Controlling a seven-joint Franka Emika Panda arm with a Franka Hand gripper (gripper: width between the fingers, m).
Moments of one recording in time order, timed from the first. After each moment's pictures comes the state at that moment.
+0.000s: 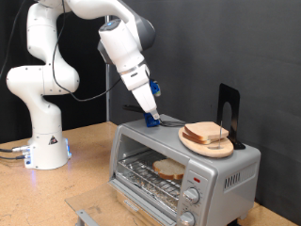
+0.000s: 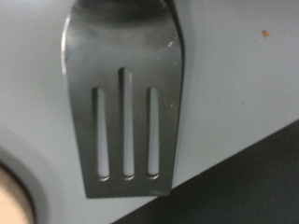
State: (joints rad) arm -0.38 -0.50 0.69 -2.59 1.01 2.32 -0.55
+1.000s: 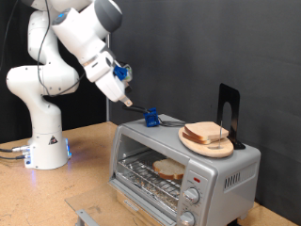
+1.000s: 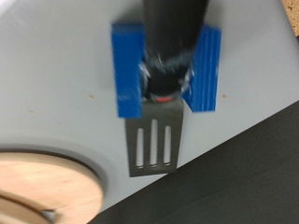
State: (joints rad) arm -0.39 -0.70 0.36 -2.71 1.06 2.05 -0.73
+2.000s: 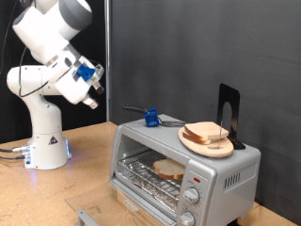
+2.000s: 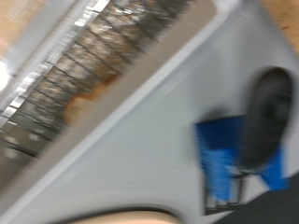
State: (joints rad) arm -0.49 -0.72 0.22 -2.76 0.97 2.03 -0.76
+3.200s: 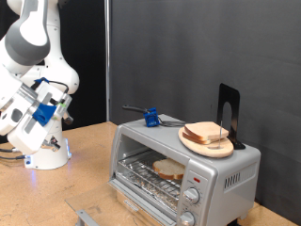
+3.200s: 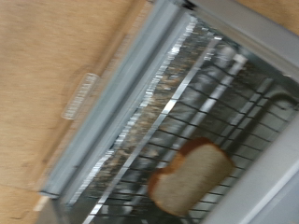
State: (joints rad) arm -0.62 -0.28 0.04 -2.60 0.87 1.96 -0.83
